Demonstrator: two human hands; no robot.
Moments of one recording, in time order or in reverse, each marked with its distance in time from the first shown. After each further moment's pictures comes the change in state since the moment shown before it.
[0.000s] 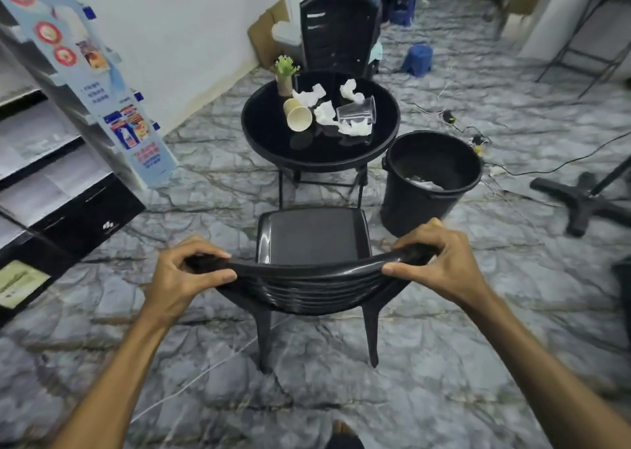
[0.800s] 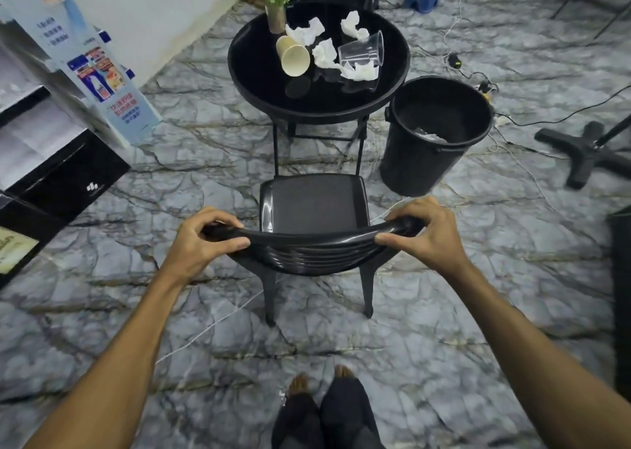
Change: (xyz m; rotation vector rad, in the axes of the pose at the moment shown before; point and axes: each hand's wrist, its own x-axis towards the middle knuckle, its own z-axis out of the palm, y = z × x) left_hand 0.013 -0.076 0.000 0.060 -0.153 -0.154; right_hand -0.010 0.046 0.060 -0.071 0.003 0.152
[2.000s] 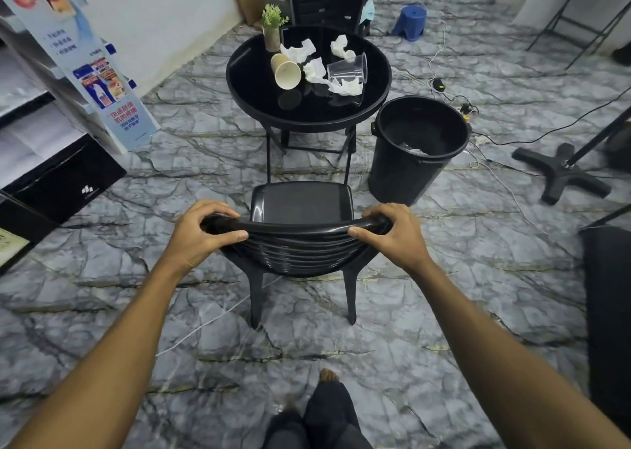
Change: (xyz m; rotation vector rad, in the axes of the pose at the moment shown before) left_hand -0.026 0.025 0.019 0.120 0.042 -0.065; right_hand -0.029 -0.013 0.000 -0.033 -0.040 0.137
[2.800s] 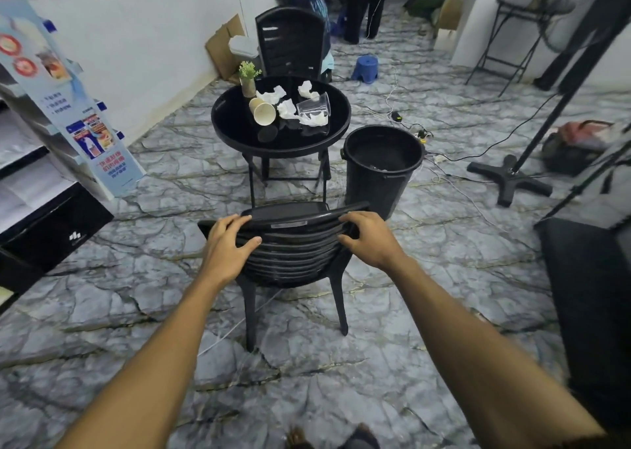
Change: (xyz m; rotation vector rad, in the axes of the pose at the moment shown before) left_hand -0.058 0.051 0.039 0.338 -0.008 -0.087; right_hand -0.065 -0.051 -0.022 -0.333 -0.105 0.025
